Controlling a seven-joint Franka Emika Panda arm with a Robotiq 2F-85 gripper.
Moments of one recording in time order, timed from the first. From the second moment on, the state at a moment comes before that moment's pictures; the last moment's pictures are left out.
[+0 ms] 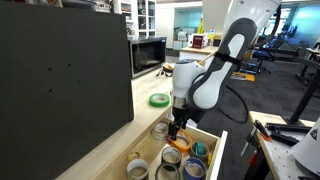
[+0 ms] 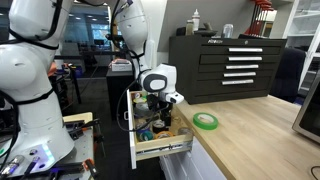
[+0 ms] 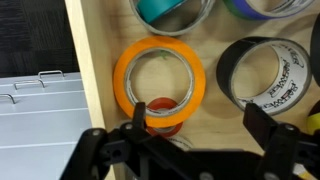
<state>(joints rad) 0.05 0.47 -0.05 -2.36 0.04 2.85 0.26</state>
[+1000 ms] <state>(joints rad) 0.12 0.64 -0.09 -2.35 0.16 3.15 0.33</state>
